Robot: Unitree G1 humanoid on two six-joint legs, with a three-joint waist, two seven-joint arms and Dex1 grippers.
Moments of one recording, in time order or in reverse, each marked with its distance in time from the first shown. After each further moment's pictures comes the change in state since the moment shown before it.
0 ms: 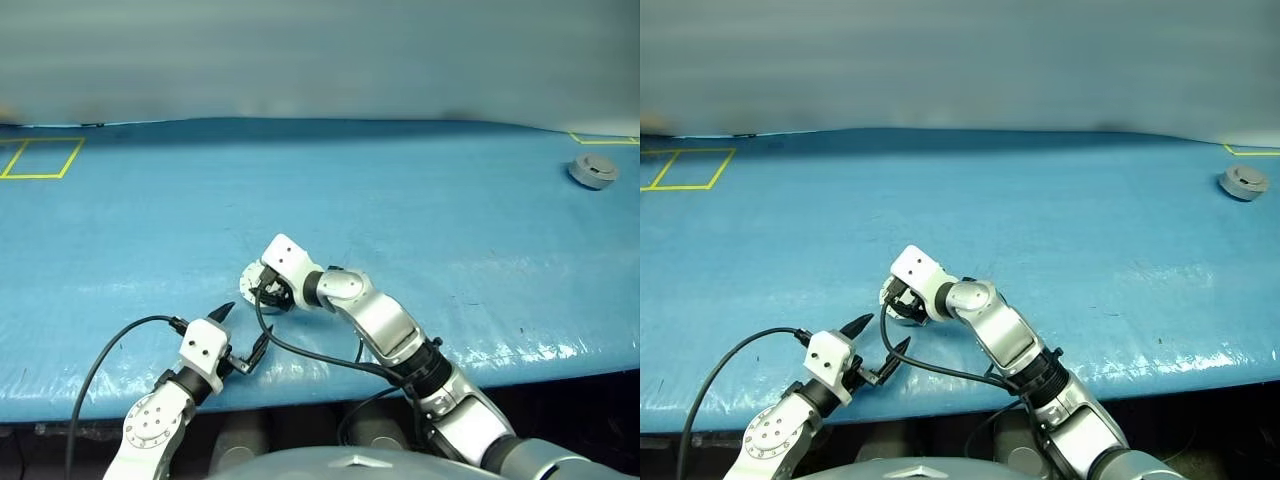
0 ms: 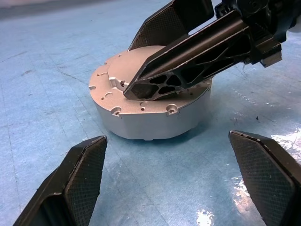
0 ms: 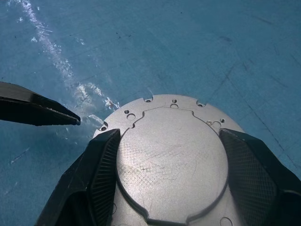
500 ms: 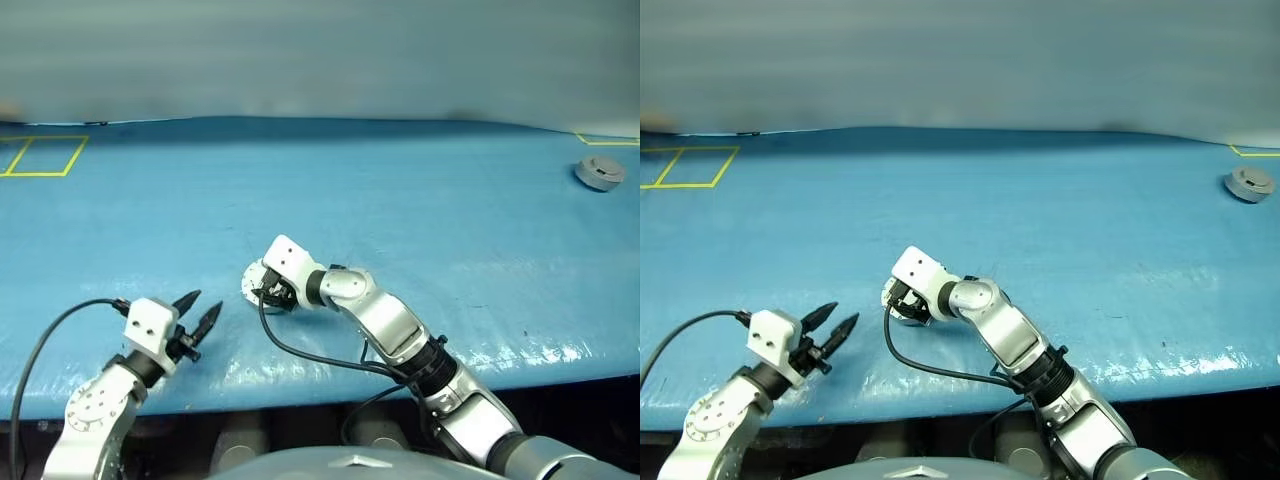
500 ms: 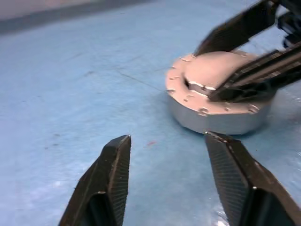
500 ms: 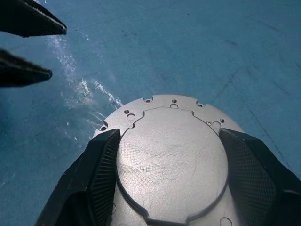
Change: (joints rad) left arm -0.103 0.134 0.247 -0.014 -0.212 0.155 -0.066; right arm -0.010 -0.040 0.011 -0.004 0.004 -0.030 0.026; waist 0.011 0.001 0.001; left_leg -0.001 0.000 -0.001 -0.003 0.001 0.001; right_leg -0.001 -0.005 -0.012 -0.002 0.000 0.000
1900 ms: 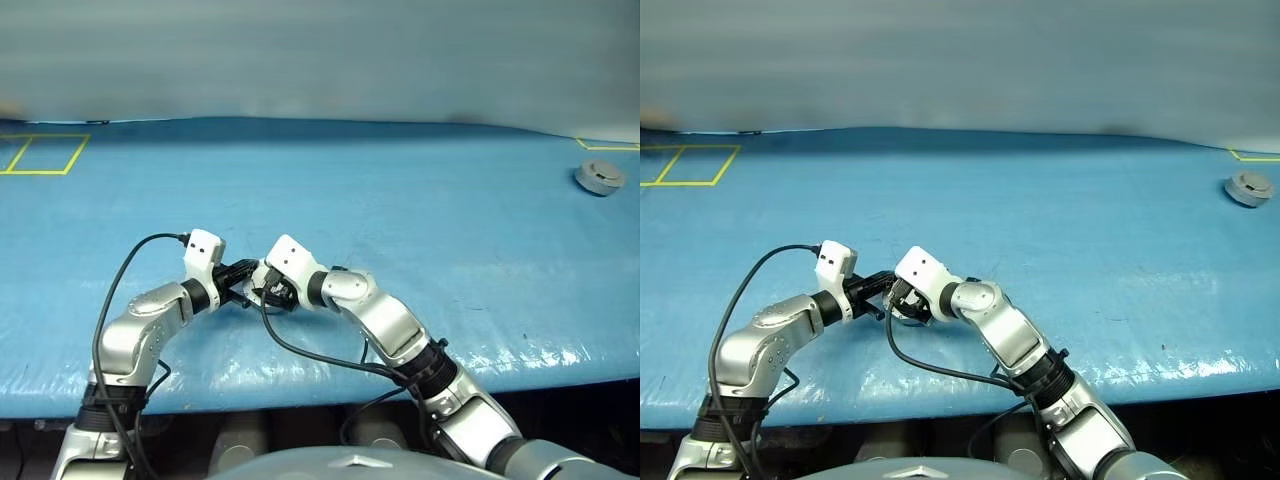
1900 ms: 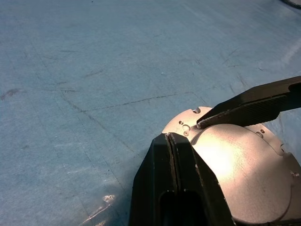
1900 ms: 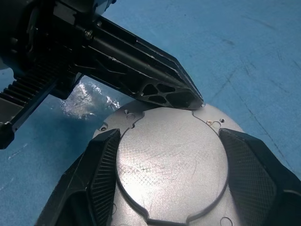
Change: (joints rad) left arm -0.501 -0.012 -0.142 0.213 -0.128 0.518 -0.056; right arm 0.023 0.008 -0.021 0.000 0.012 -0.019 -0.008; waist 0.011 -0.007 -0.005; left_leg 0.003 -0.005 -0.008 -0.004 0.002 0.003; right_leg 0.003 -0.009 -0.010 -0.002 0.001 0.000
